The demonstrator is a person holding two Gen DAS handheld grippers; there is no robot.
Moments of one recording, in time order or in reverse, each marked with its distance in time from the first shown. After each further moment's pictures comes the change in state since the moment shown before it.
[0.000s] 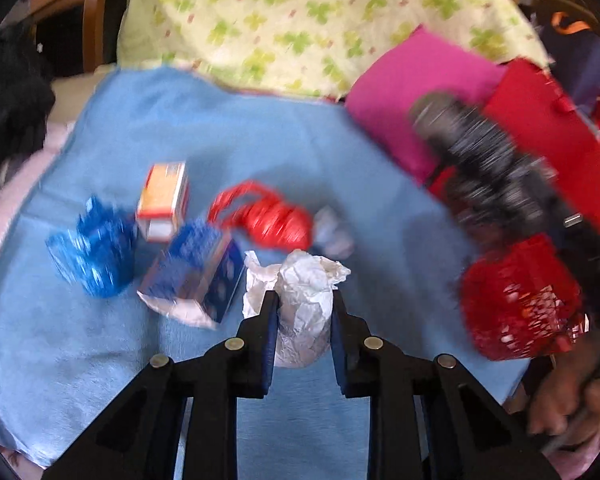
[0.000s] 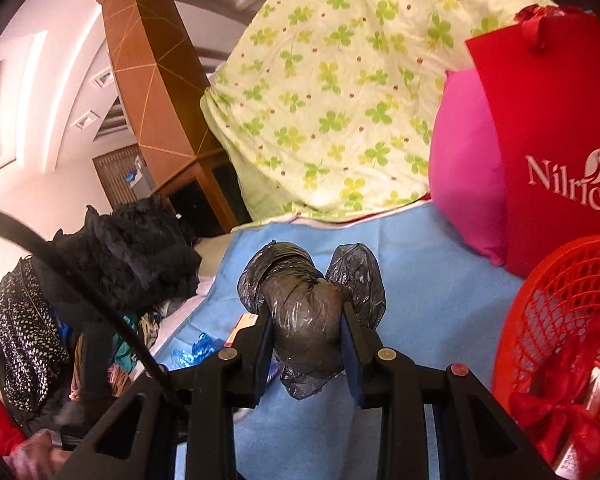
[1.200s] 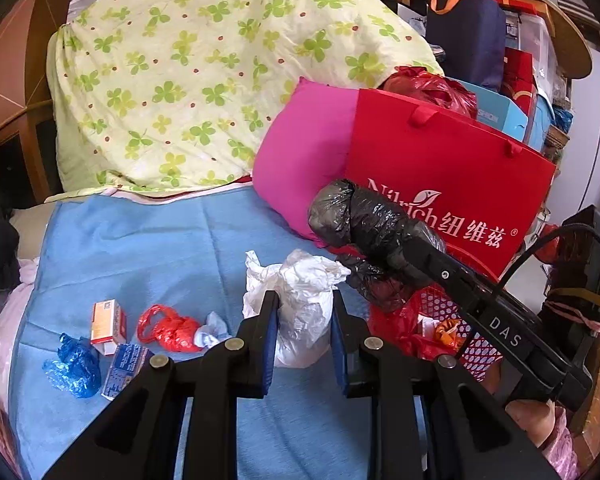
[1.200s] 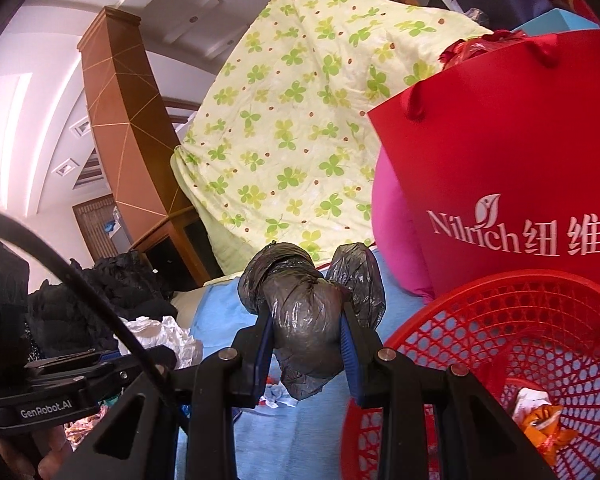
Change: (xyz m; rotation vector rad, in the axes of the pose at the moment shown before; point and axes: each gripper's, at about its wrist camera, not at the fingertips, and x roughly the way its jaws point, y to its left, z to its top) left arm -0.058 -0.141 0.029 0.282 -0.190 -0.068; right arm -0.073 -0.069 0.021 0.078 -0.172 -0.081
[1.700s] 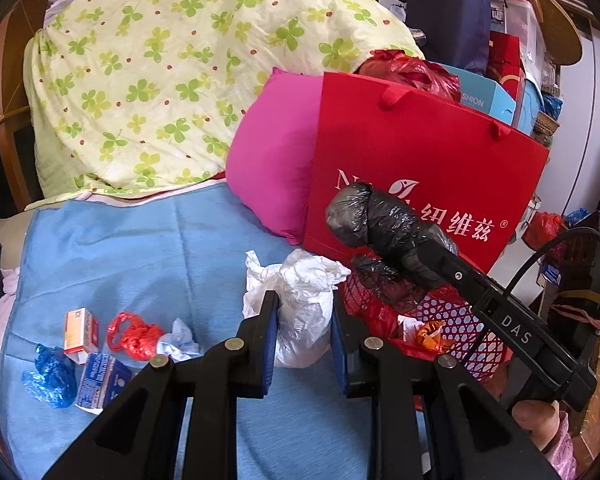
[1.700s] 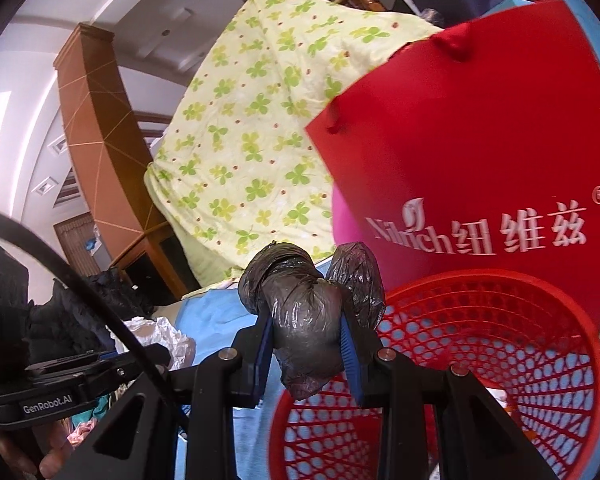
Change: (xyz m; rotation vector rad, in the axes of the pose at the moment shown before) left arm 0.029 -0.034 0.006 0.035 0.032 -0.043; right arm -0.027 -0.051 0.005 0.065 -0.025 -0.080
